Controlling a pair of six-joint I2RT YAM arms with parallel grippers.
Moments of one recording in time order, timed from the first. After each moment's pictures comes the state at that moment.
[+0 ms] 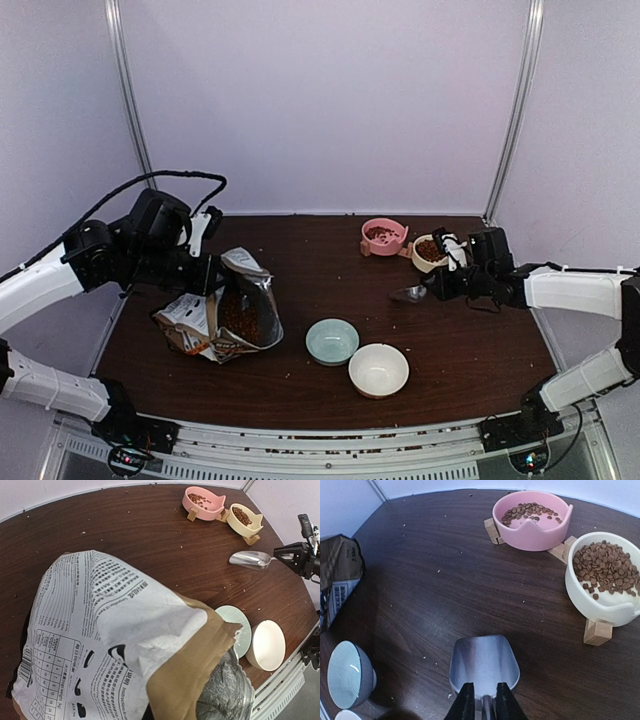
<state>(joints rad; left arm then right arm) -0.83 1.10 1.11 -0.76 -0.09 -0.47 0.39 1.32 0.67 0.02 -0.23 0.16</state>
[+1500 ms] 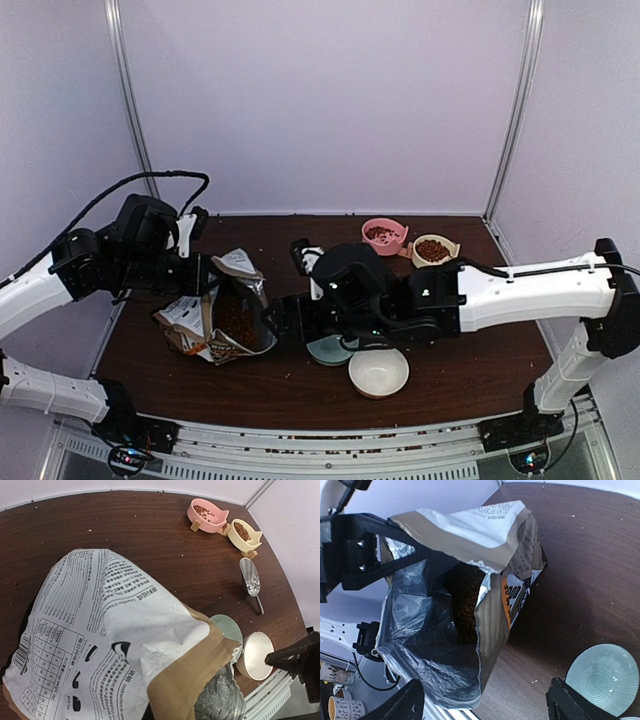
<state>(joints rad) -0.83 1.03 1.06 -0.74 -0.12 -0.58 1.29 1.61 1.32 -0.23 0.25 0.71</state>
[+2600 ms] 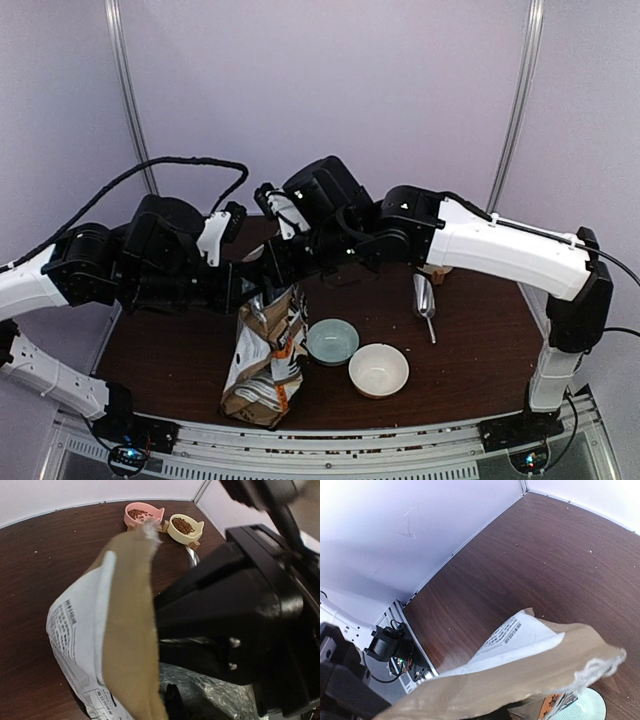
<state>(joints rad) -1.24 1.12 1.24 -0.75 -0.31 -0.72 1.19 1.86 1.92 -0.64 0.09 0.49</state>
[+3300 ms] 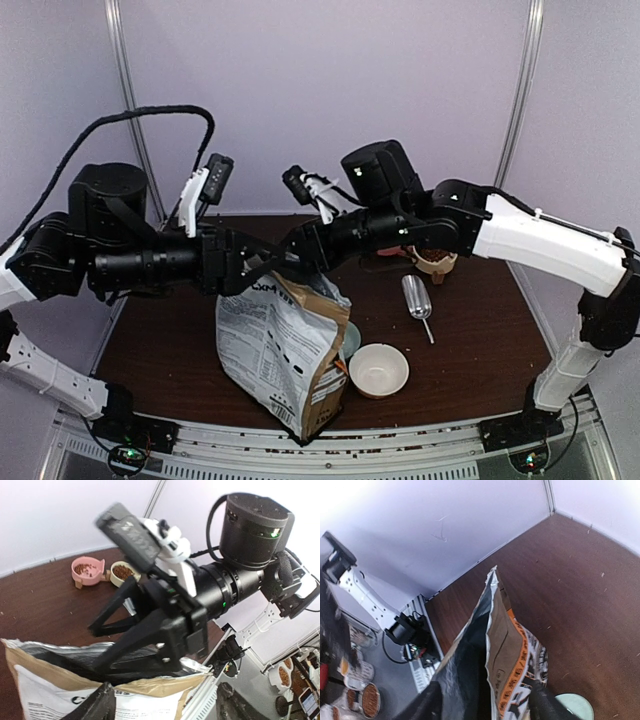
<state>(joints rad) -1.36 1.10 1.36 -0.59 -0.32 -0.59 1.08 1.68 1.71 -0.52 -0.17 0.35</state>
